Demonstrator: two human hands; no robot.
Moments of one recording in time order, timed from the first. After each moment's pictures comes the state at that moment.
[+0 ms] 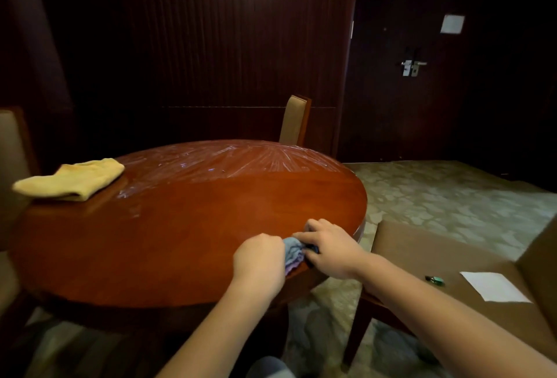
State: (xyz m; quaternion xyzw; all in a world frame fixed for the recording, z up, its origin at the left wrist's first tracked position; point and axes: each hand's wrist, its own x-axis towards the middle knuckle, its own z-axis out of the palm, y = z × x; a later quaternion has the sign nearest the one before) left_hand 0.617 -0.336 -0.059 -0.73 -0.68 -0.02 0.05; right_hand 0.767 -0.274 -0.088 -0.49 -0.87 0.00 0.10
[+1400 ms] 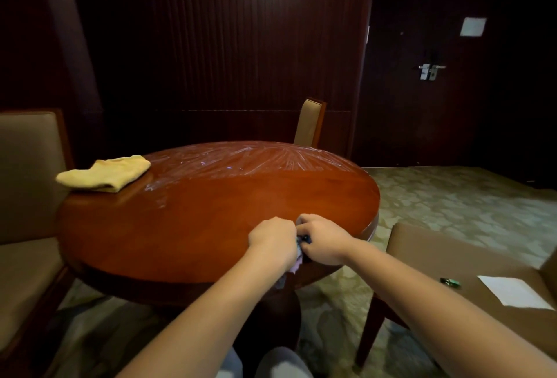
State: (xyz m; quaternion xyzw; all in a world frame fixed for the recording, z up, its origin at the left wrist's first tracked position) left_hand 0.612 -0.338 -0.038 -0.72 -0.69 0.02 -0.06; right_hand 0.732 -0.282 -0.079 -0.46 -0.88 0.08 0.10
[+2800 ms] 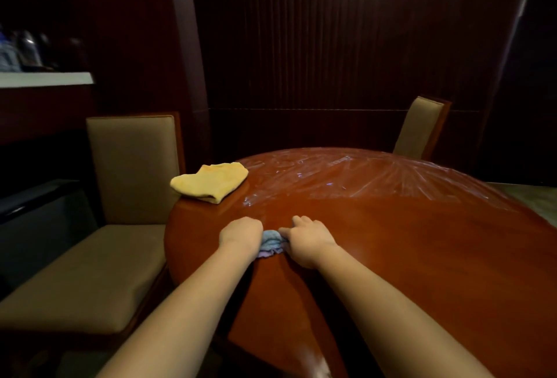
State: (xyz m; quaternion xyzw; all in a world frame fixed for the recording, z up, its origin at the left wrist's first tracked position) left_hand 0.373 -0.236 -0.046 -0.56 -0.83 0.06 0.00; right_hand 0.484 -0.167 -0.079 -0.38 -0.92 -0.04 0.02
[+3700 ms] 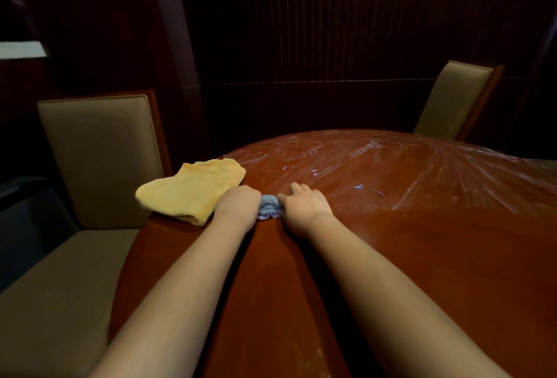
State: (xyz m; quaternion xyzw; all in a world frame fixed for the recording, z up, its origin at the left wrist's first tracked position) left_hand 0.275 -0.066 -0.059 -0.60 -0.79 0.09 0.11; right_hand 0.385 -0.002 -0.089 -0.41 -0.91 -0.04 0.05
